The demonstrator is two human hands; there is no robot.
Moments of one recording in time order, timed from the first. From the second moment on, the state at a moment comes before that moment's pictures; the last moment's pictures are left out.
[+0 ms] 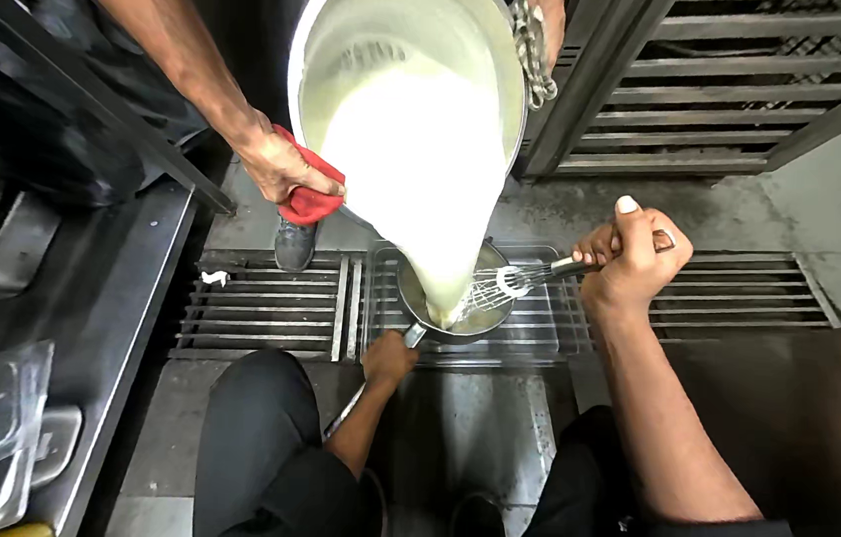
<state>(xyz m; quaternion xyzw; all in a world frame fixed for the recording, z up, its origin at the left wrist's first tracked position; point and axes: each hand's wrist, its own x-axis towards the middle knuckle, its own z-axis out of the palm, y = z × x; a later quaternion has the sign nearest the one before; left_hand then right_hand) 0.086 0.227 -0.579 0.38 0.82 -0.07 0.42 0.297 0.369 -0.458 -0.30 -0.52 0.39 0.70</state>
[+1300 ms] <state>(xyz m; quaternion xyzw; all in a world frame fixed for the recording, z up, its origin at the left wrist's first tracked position) 0.102 0.219 -0.578 0.36 0.84 -0.06 0.40 0.235 0.383 -0.540 -0.36 -0.45 0.46 0.67</state>
